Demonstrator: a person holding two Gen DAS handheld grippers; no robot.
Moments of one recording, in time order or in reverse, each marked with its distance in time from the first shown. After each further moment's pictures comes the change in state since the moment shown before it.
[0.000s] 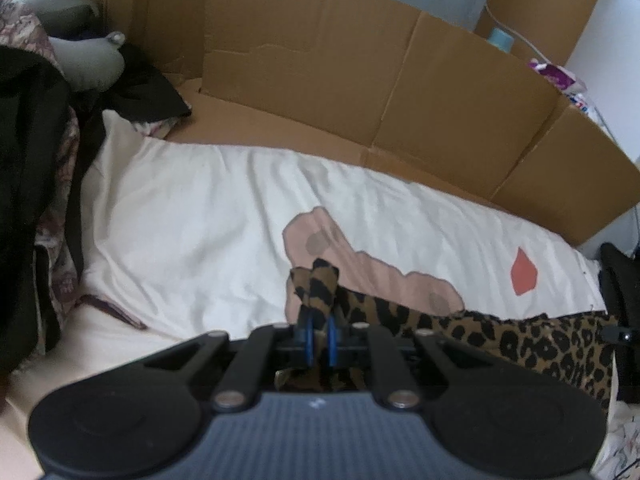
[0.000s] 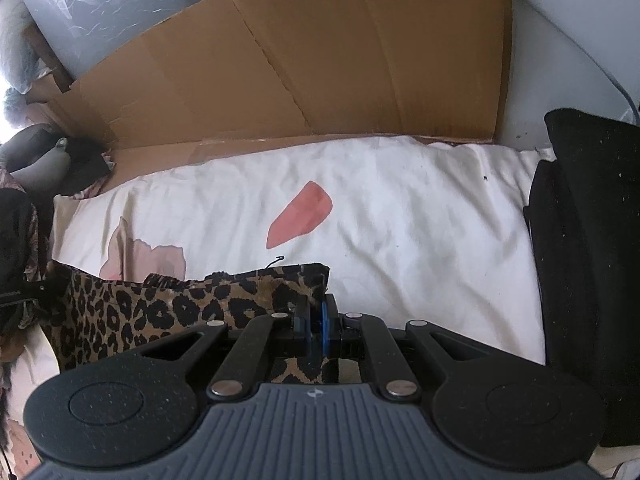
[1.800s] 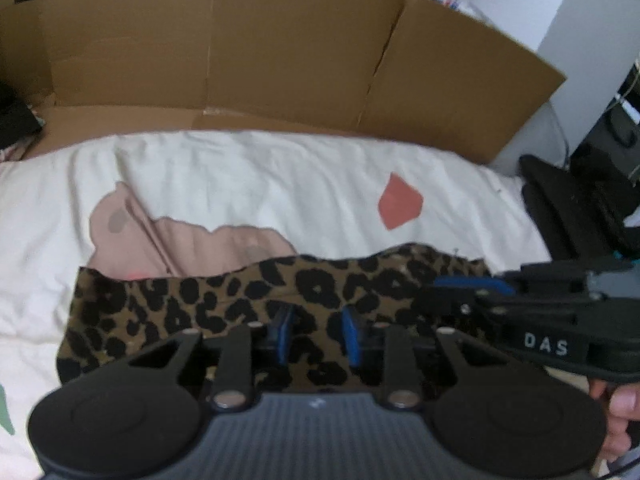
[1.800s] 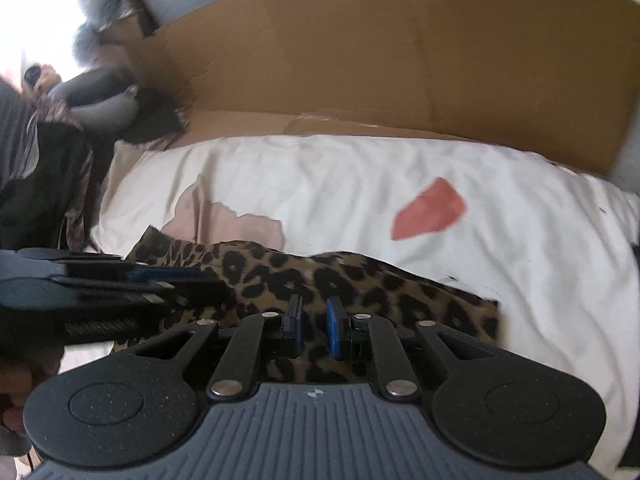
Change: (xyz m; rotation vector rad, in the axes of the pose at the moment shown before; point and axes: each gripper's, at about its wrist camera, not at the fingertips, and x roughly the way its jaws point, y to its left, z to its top) left arm 0.045 -0.132 -0.035 0.198 0.085 -0.152; right arm 0.045 0.089 -0.023 -0.224 0.008 0.128
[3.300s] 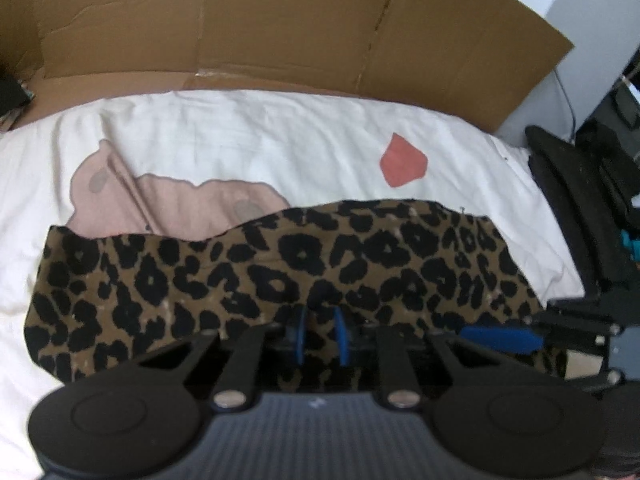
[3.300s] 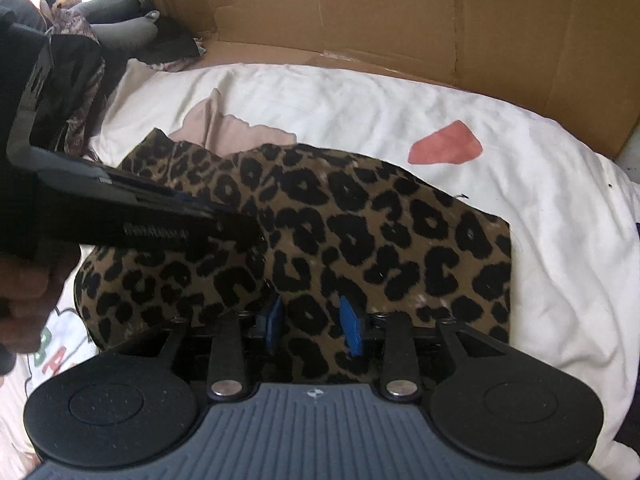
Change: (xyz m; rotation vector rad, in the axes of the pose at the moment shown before) left arm 0.011 -0.002 -0.015 -0.023 0.054 -0.009; right arm 0.002 0.007 -0.051 -0.140 0.115 -0.033
